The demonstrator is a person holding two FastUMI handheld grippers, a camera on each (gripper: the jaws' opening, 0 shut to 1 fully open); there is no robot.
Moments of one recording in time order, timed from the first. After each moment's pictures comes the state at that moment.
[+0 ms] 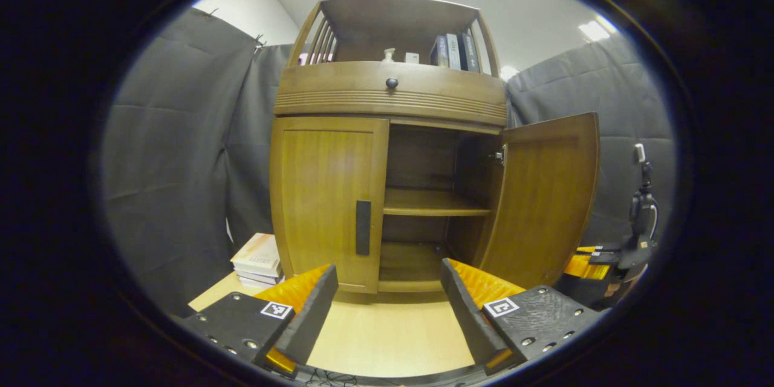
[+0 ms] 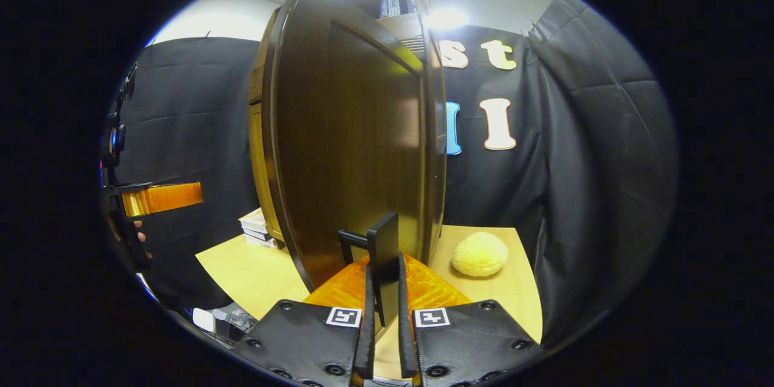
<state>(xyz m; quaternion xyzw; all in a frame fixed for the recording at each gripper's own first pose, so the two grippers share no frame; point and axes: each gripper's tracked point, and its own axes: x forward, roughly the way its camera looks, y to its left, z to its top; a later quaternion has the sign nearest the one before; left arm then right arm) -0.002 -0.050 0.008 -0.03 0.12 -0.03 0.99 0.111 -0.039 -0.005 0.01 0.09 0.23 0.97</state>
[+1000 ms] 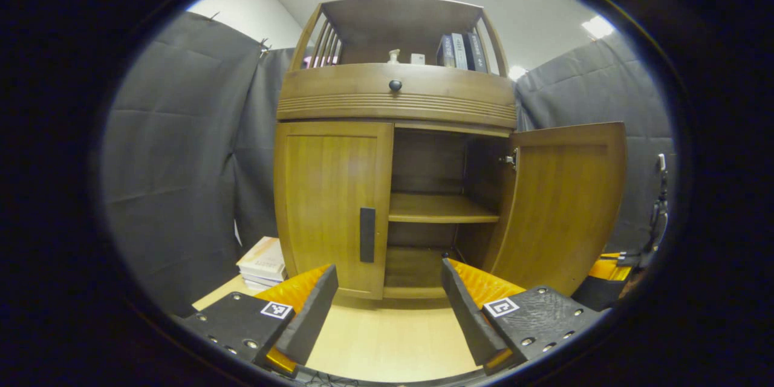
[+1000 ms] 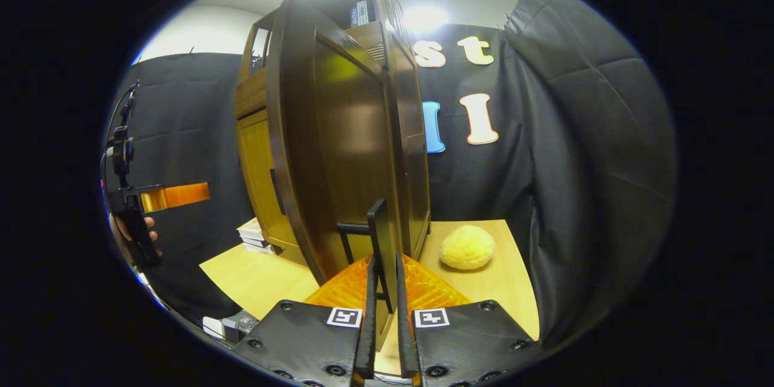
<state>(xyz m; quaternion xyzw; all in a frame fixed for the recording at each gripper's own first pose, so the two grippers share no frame) 0.012 -0.036 0.011 -0.01 0.10 -0.02 0.99 0.096 -0.079 -0.010 0.05 0.09 0.20 0.97</state>
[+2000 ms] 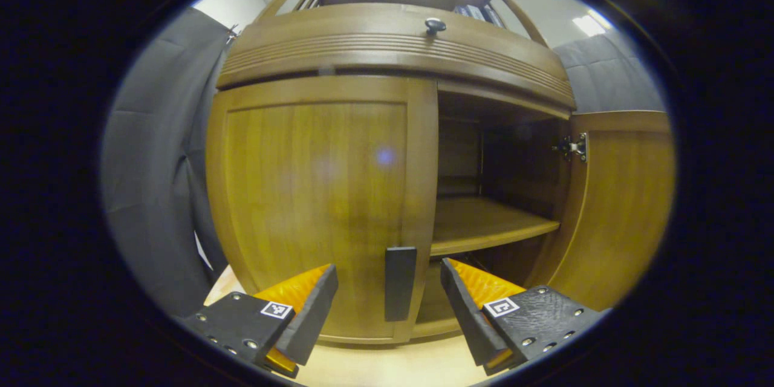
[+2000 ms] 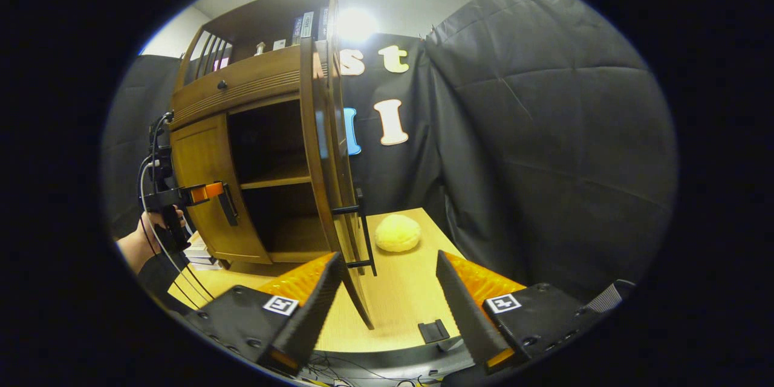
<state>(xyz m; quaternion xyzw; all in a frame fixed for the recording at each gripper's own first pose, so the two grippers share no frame) 0.065 -0.035 -0.013 -0.01 0.11 -0.09 0.99 0.008 -0.096 0.004 0.07 0.10 -0.04 0.99</state>
